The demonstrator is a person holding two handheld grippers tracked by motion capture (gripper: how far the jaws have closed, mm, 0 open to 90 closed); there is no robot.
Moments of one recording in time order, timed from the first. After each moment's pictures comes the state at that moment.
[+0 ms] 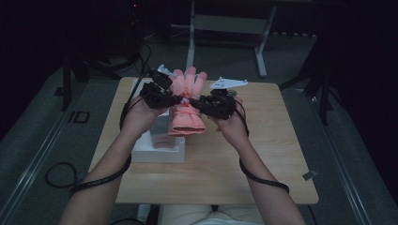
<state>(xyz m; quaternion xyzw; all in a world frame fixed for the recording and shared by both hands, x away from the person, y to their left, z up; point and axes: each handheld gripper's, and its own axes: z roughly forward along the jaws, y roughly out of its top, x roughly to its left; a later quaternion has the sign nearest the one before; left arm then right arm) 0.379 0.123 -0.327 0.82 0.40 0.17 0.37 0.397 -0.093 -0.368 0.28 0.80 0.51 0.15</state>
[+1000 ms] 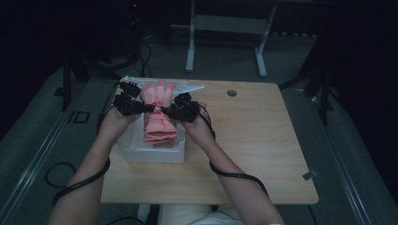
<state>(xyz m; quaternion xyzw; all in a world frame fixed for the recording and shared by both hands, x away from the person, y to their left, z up) 0.409 0.200 -0.402 0.80 0.47 0.11 0.36 0.428 -0.005 -0.428 0.31 0.82 0.46 0.10</state>
